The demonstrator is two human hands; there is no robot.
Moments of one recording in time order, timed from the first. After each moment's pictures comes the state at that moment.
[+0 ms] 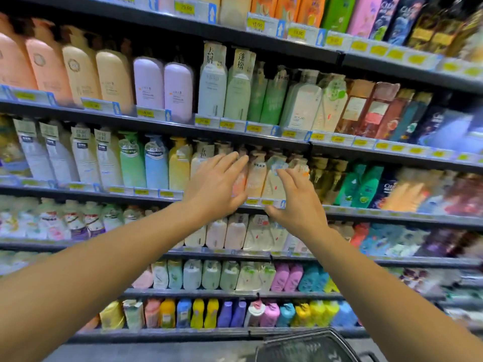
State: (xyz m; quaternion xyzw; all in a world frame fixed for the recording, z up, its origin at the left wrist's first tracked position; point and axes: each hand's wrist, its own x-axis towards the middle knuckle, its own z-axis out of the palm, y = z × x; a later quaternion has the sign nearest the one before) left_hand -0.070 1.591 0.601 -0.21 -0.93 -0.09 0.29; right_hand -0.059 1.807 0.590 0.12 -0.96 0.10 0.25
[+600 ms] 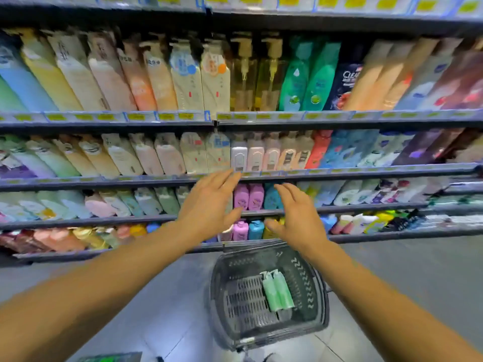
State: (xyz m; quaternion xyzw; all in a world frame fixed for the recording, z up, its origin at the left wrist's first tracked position) left_hand -0.024 1.883 0.424 -0.23 -0.96 -0.13 0.08; right_hand -0.005 2.105 0.393 0.08 -0.98 0.18 0.03
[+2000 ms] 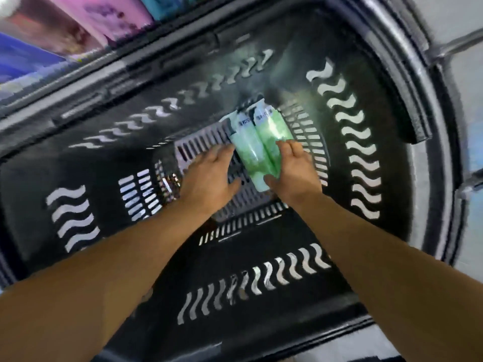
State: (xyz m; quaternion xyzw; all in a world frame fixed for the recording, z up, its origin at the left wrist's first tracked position) left_hand -0.071 2.064 -0.351 -0.18 -0.91 -0.13 -0.35; right_hand -0.031 2.253 -0.355 -0.18 -0.89 0.23 -0.35
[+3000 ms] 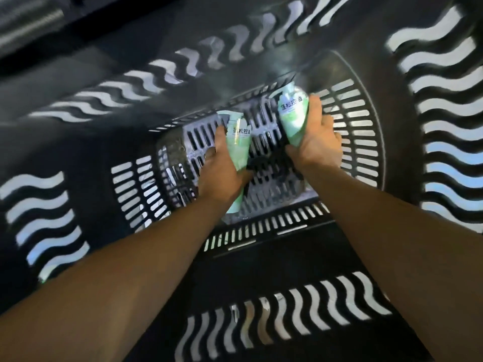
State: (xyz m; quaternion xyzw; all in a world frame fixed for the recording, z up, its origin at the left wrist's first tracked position) left_hand -0.053 2.053 -0.437 0.12 -0.88 -0.29 -0.35; right_hand -0.072 2.237 -0.435 -0.28 -0.89 0.22 -0.29
